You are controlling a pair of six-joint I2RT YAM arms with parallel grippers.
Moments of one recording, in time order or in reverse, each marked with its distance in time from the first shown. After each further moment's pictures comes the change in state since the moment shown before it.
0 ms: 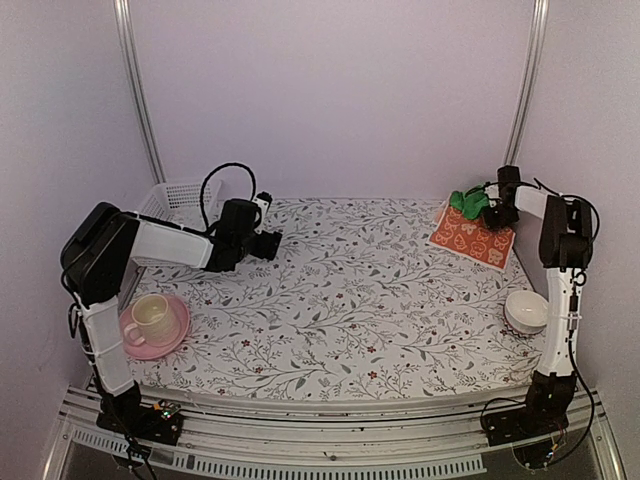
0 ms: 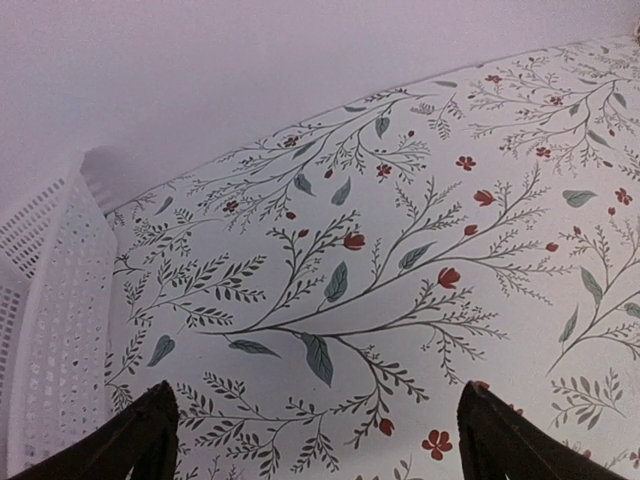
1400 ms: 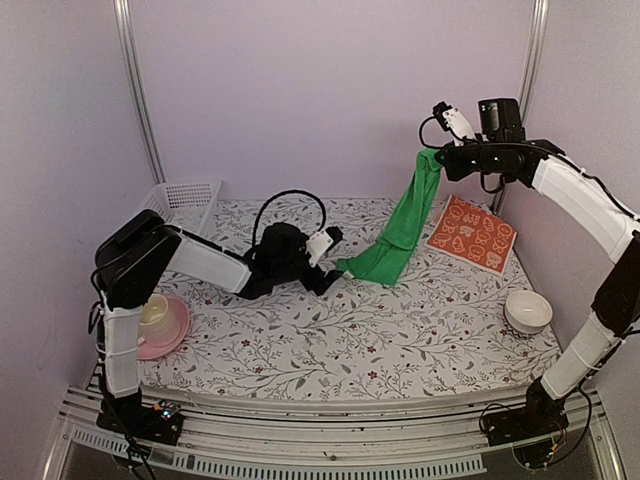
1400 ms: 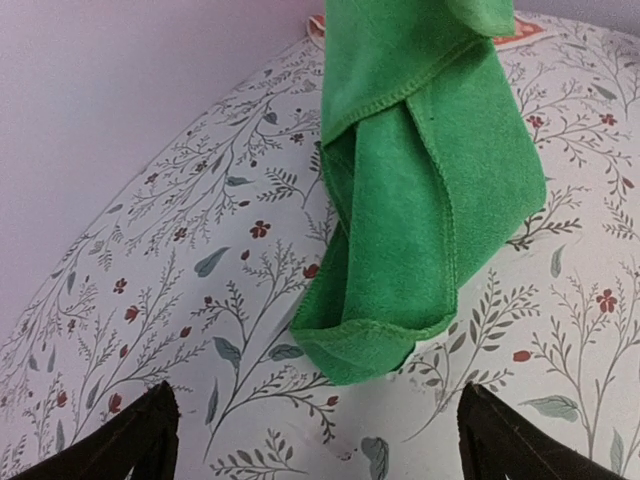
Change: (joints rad) left arm -0.202 0.131 0.016 0.224 0.406 0.230; right arm 0.452 -0.805 -0.335 -0.002 -0.222 0.034
